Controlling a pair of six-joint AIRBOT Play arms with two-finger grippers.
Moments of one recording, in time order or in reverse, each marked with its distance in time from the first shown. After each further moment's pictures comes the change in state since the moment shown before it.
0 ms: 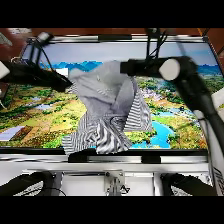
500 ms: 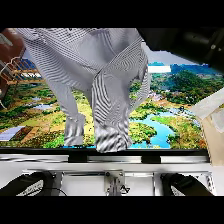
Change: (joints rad) left arm 0.097 0.074 0.486 -0.008 -0.090 -0.081; right arm -0.001 0.294 0.095 0.274 0.094 -0.079
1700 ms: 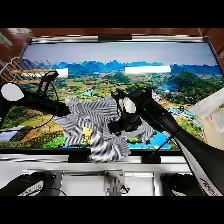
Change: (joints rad) left arm -0.069 0.019 -0.924 0.040 0.042 -0.077; right arm 0.325 -0.355 -0.344 -0.352 0.562 0.352
